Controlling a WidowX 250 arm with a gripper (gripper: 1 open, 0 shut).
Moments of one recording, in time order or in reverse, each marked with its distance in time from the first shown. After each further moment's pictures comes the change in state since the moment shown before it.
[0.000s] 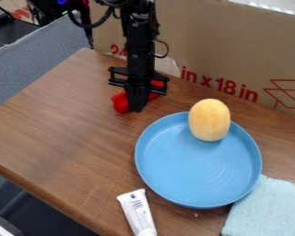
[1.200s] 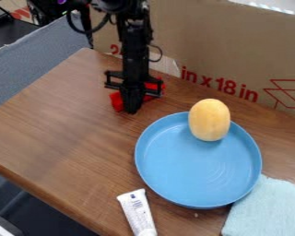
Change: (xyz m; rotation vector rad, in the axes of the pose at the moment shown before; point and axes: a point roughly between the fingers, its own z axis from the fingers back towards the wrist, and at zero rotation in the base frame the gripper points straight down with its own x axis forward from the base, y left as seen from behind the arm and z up) arm 0.001 0.006 0.010 -0.008 0.041 -0.005
